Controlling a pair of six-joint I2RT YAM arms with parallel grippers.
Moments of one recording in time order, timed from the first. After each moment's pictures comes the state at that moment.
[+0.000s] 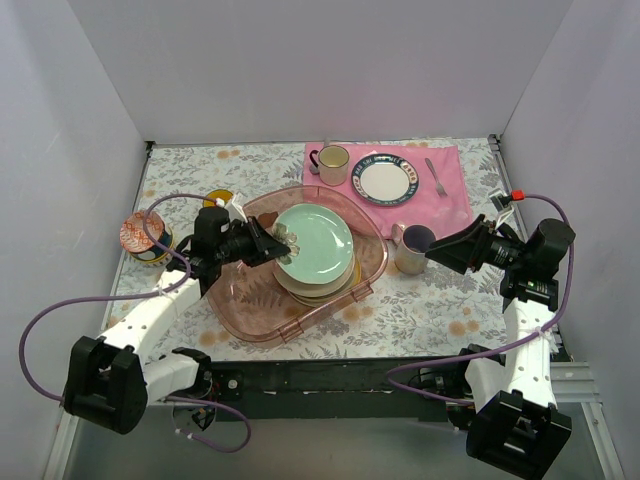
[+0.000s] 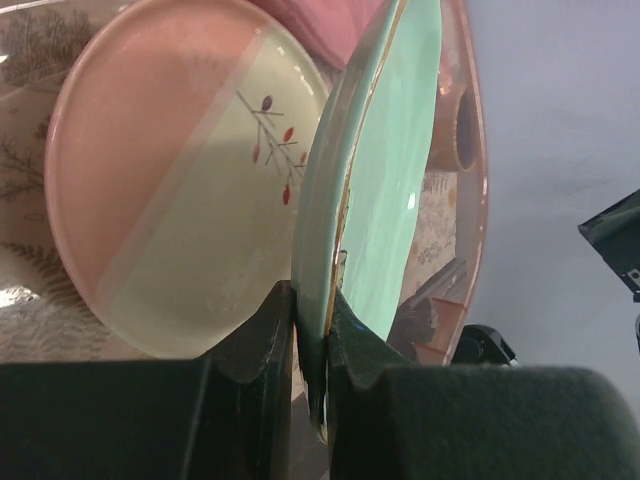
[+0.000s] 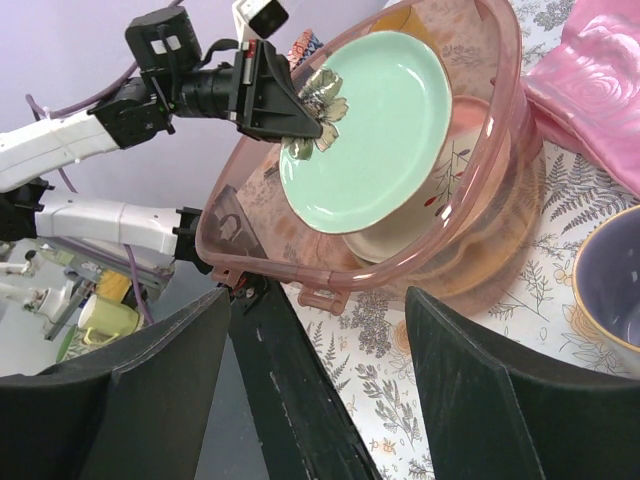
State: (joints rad) left arm -0.32 1.10 0.69 -0.10 0.50 -0.83; right arm -0.35 0.82 0.61 0.06 -1.48 0.58
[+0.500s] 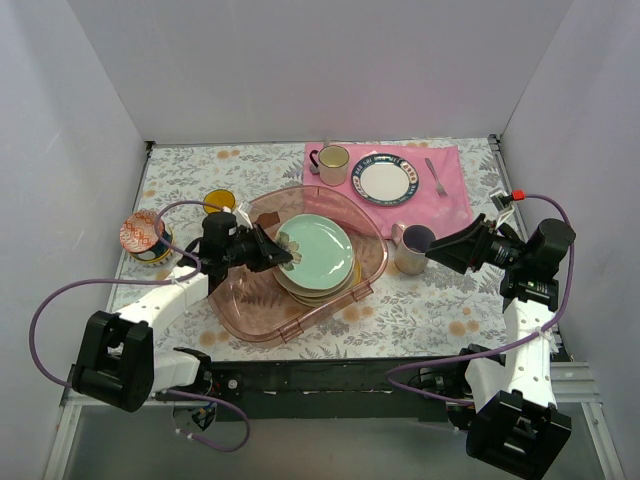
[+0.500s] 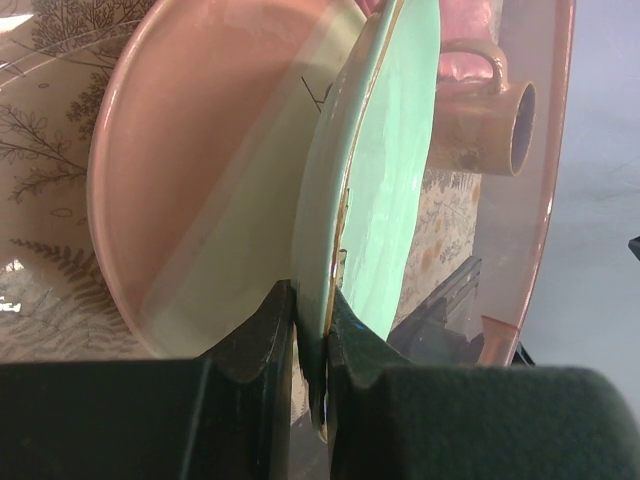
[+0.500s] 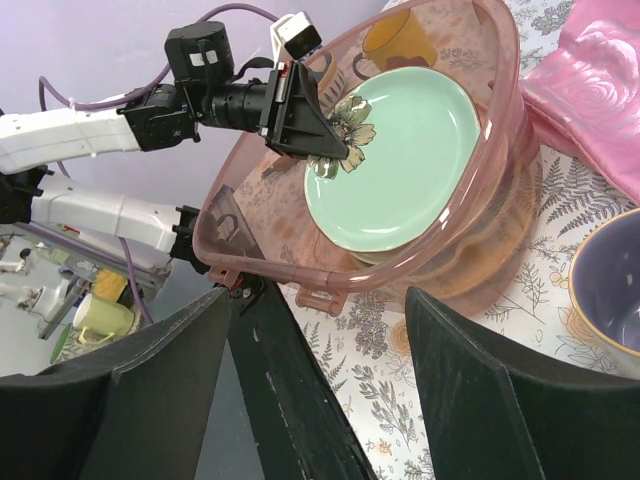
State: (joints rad) left arm -0.32 1.23 0.63 0.00 0.51 -0.85; right arm -0.35 0.82 0.61 0.07 -1.48 0.58
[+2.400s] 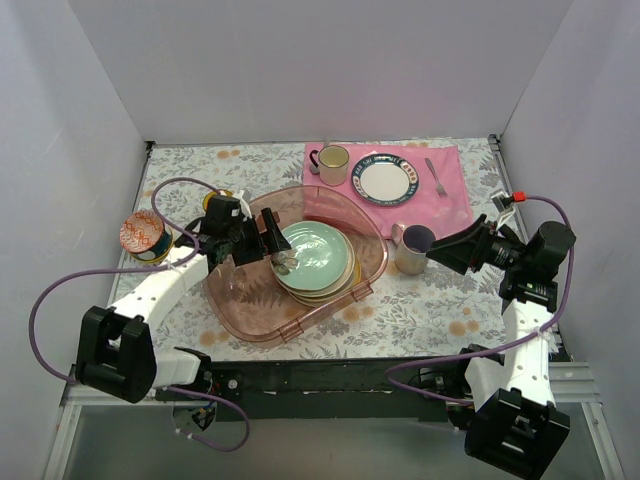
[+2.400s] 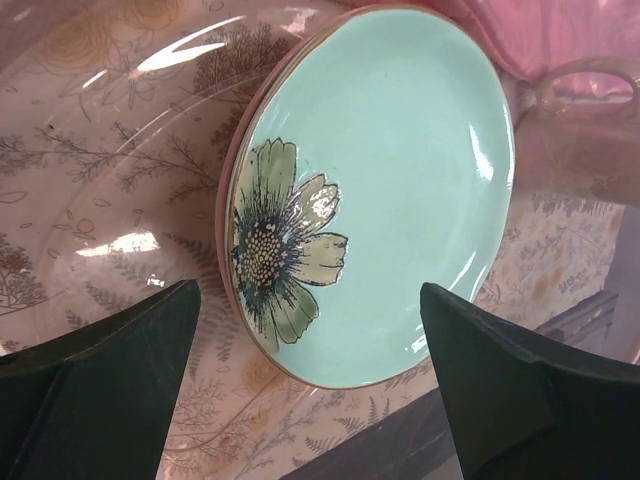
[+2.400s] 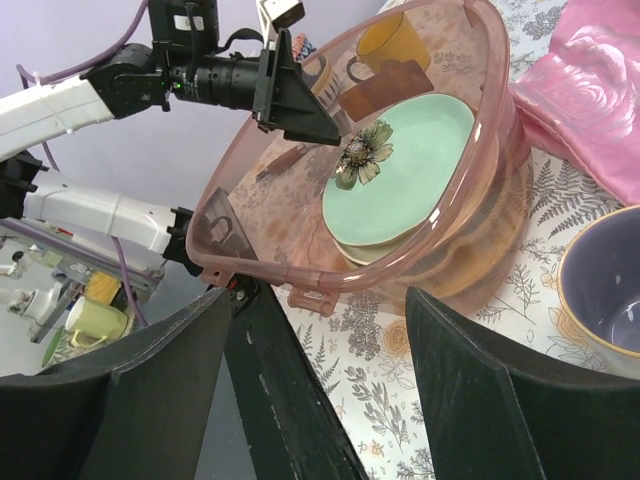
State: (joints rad) left arm -0.32 1.29 0.85 -0.36 0.30 -0.62; right arm -0.36 0.81 0.58 0.13 -1.48 0.61
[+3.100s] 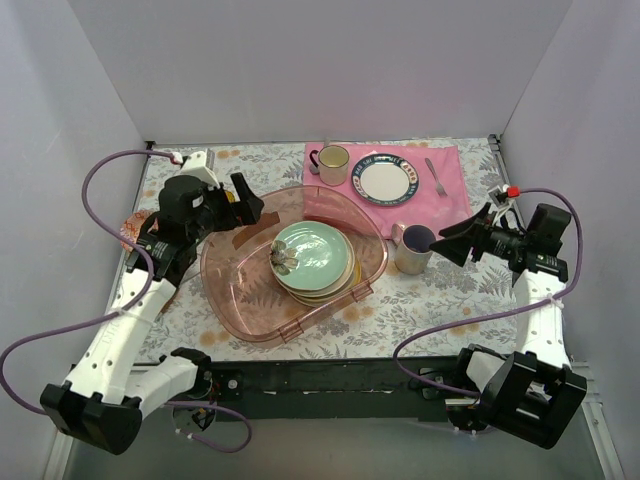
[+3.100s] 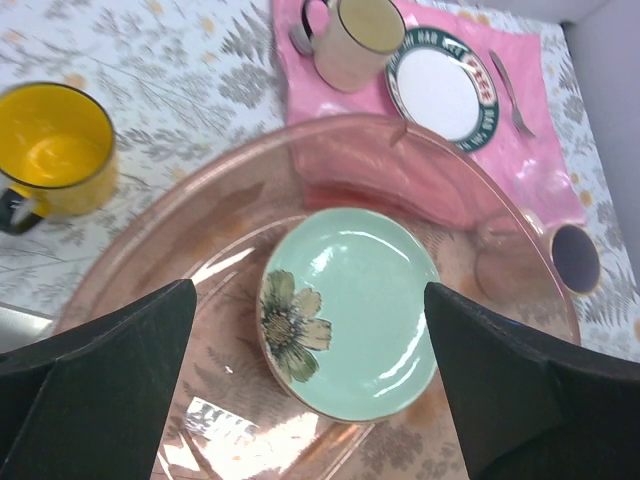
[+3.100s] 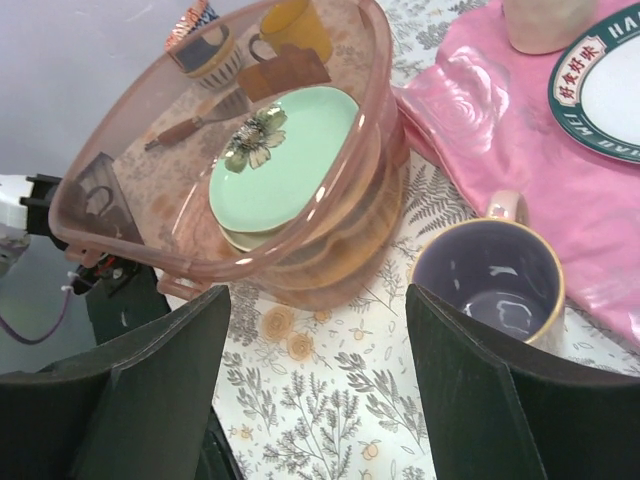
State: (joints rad) left arm -0.32 1.02 1.11 -0.50 0.03 -0.44; right arm -0.36 1.01 0.76 -0.33 -1.39 -0.10
